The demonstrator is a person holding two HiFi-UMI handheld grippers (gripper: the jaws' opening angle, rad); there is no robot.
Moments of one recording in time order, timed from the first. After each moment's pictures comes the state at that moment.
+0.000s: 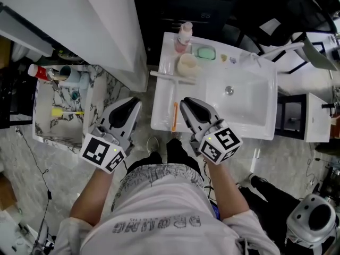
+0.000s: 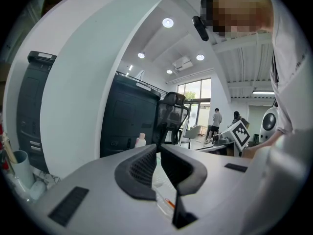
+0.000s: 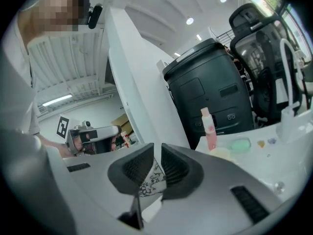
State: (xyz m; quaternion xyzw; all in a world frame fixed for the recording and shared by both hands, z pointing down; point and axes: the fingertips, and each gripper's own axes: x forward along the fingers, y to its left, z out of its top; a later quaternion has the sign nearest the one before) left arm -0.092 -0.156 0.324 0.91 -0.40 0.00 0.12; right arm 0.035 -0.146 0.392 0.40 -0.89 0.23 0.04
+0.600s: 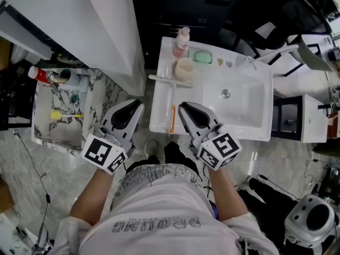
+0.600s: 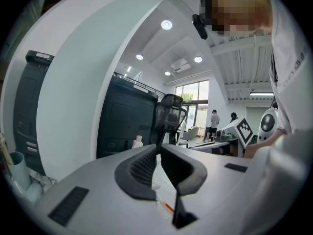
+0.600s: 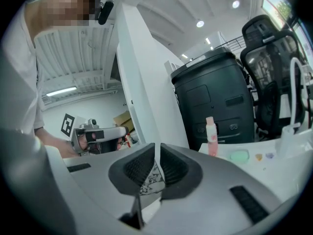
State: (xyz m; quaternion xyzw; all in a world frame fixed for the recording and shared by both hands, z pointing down) left arm -0.084 -0.153 0.316 0.92 -0.38 -0.01 0.12; right arm 0.029 -0.136 0.366 0.40 -0.90 0.18 0.07
